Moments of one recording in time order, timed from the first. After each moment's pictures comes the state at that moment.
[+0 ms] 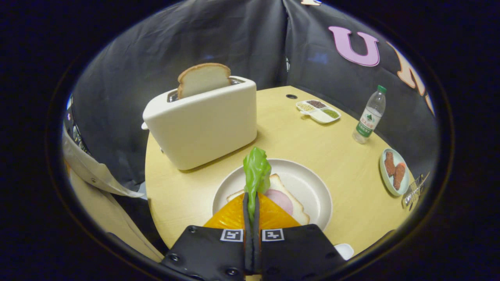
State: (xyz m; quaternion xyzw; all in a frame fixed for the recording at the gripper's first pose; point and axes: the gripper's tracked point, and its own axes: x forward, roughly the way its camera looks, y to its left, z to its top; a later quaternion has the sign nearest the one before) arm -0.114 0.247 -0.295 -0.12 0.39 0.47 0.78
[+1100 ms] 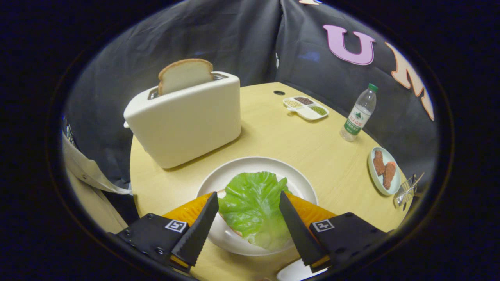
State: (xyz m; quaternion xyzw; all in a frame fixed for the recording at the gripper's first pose) arm -0.096 0.236 -0.286 -0.14 0.38 0.43 0.80
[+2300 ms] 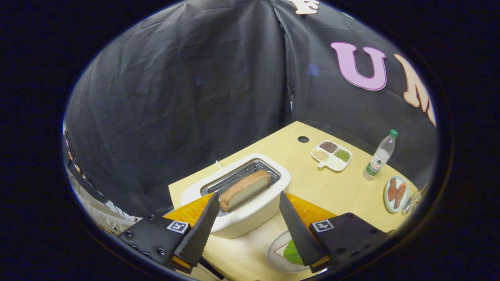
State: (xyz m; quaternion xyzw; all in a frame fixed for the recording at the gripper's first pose) arm -0.087 0.391 -0.141 -0.01 0.36 0.45 0.81
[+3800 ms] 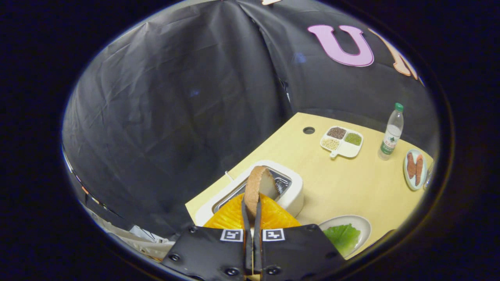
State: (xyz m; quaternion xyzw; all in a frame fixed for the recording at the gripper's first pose) arm -0.072 0.399 -0.130 0.09 0.41 0.43 0.80
